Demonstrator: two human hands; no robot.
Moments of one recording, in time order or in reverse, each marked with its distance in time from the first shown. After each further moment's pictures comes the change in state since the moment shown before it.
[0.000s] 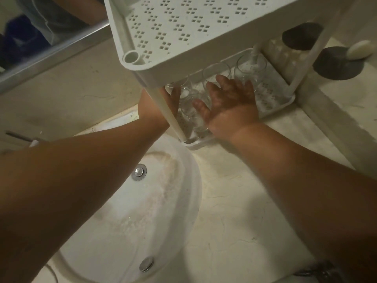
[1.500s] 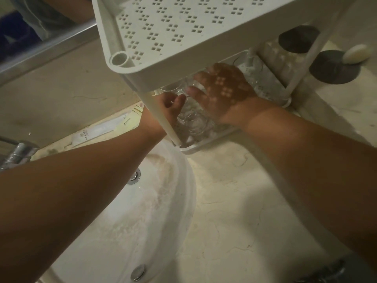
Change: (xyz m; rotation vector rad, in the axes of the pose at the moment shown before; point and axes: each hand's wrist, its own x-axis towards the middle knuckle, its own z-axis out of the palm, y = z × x) left_hand -0.025 0.014 0.000 -0.325 -0.253 -0.087; right_hand 0.035 0.012 -0.019 0.012 0.083 -0.237
